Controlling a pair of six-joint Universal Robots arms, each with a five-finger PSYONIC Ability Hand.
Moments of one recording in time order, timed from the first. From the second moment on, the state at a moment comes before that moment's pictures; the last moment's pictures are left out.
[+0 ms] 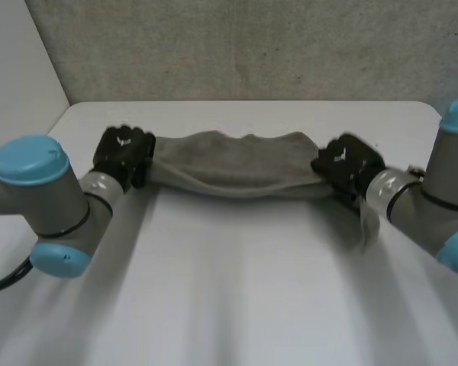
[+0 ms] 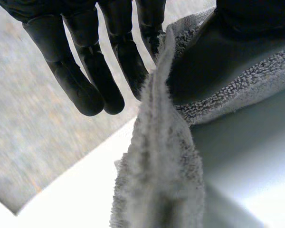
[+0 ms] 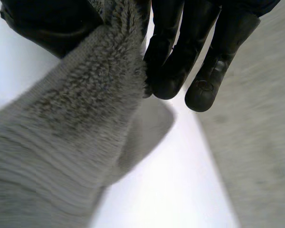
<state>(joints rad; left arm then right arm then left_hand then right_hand) 4.37 -2.14 -1.48 3.55 -1.50 3.48 1.88 -1.06 1.35 0.04 1.27 2.25 1.44 1.49 1.55 1.52 1.50 1.35 1.33 1.34 1.35 1.18</state>
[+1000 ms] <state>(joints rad) 4.36 -2.01 -1.76 3.51 -1.49 3.54 1.74 -1.17 1.74 -0.12 1.34 2.34 0.77 0.78 0.77 0.78 0.76 1.34 1.33 1.34 1.35 1.18</state>
